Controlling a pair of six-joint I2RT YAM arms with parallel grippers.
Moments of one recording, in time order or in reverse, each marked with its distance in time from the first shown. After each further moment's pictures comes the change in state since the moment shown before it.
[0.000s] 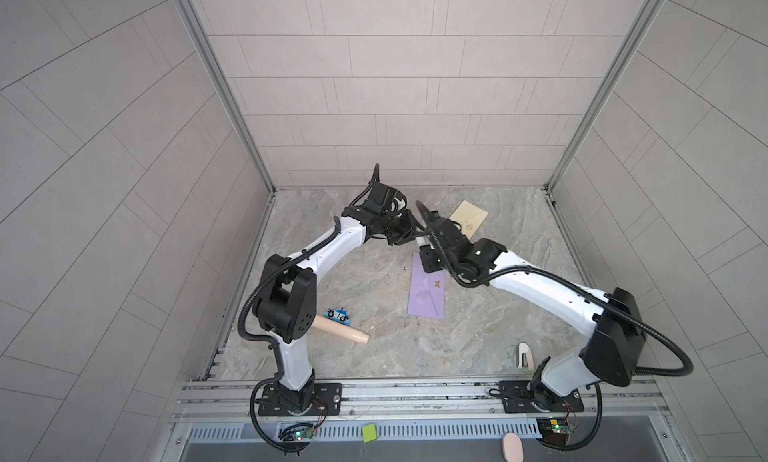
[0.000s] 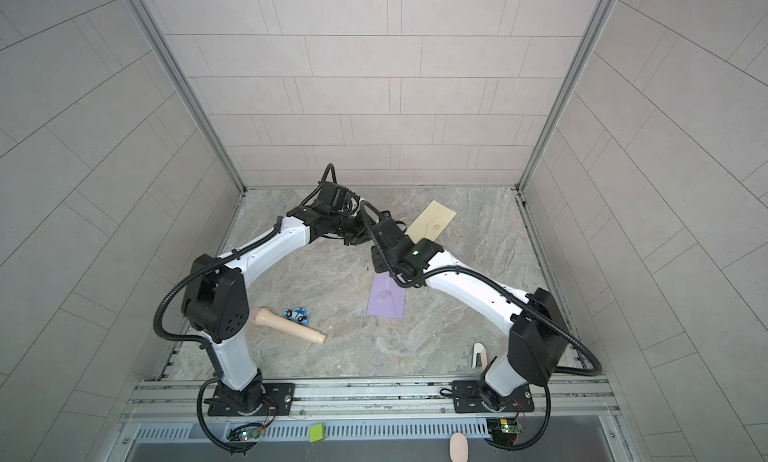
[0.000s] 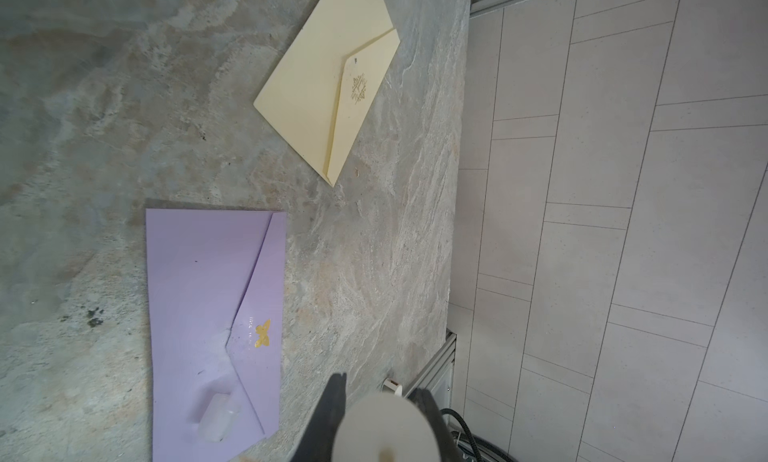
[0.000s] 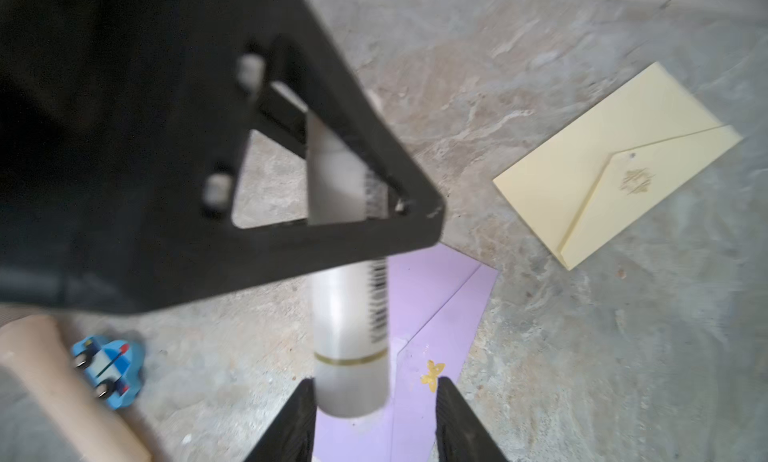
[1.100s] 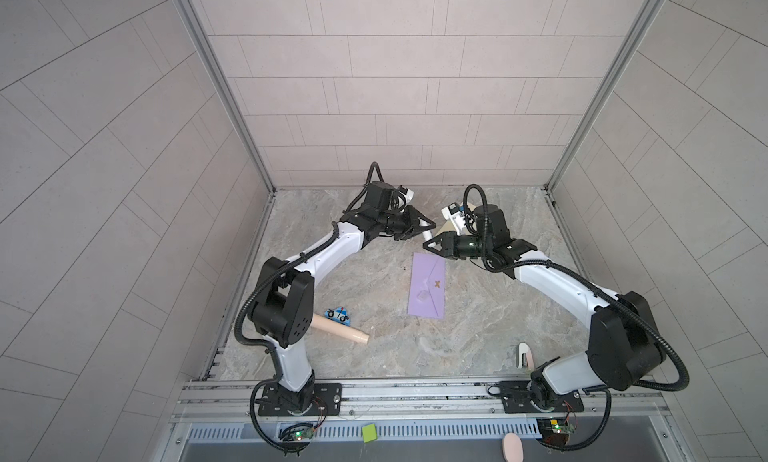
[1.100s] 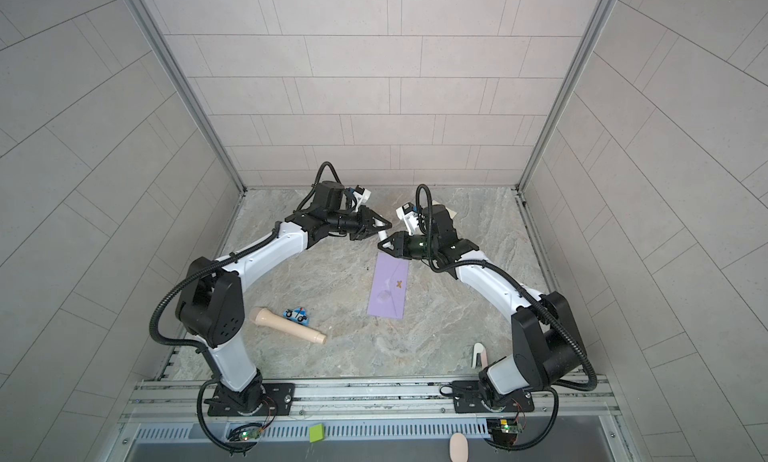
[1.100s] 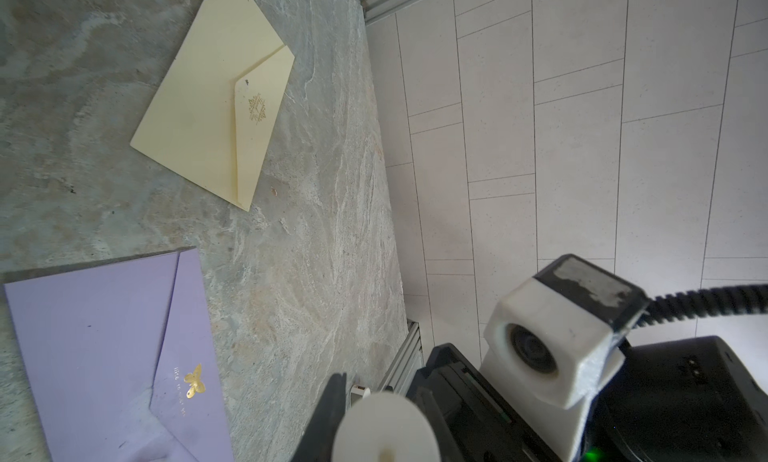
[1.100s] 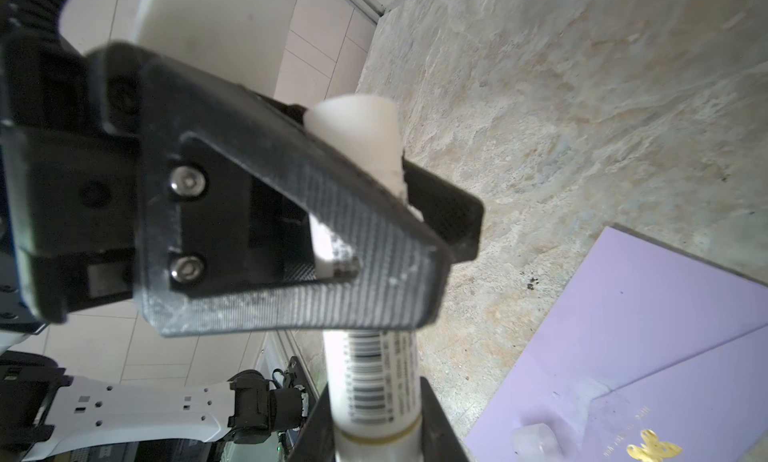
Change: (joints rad) left arm -0.001 -0.037 -0.076 0.258 0.121 -0.022; right arm -0.279 -0.017 -0.190 0.410 -0.745 0.181
